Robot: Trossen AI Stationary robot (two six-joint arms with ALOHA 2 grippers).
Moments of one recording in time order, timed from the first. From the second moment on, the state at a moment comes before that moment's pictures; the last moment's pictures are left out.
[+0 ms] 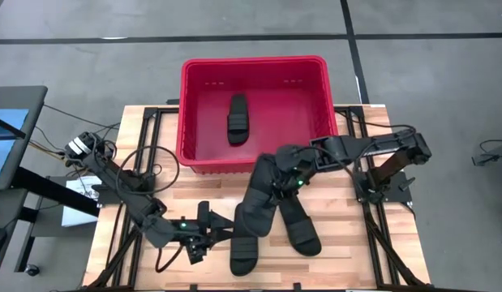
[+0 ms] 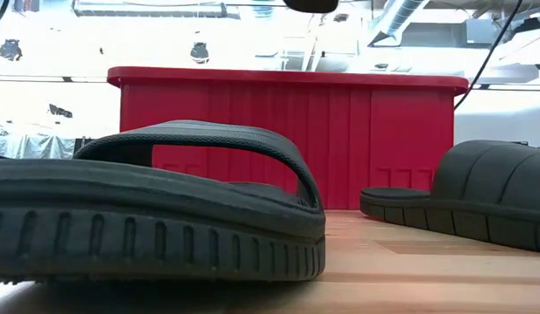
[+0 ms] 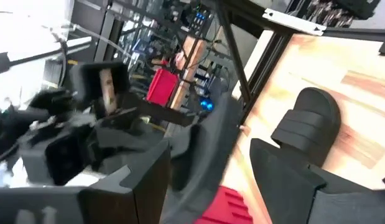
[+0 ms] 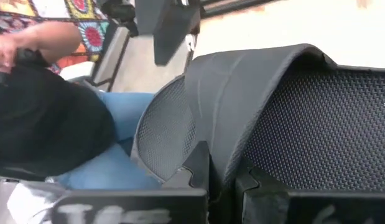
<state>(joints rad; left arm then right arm) -0.73 1.43 1.00 0.30 -0.74 1.05 0.19 1.59 1.65 -0.77 -0.37 0.28</state>
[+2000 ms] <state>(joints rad) -0.62 1.65 1.00 0.69 -0.95 1.37 0.14 1.58 1.65 -0.76 -0.41 0.20</state>
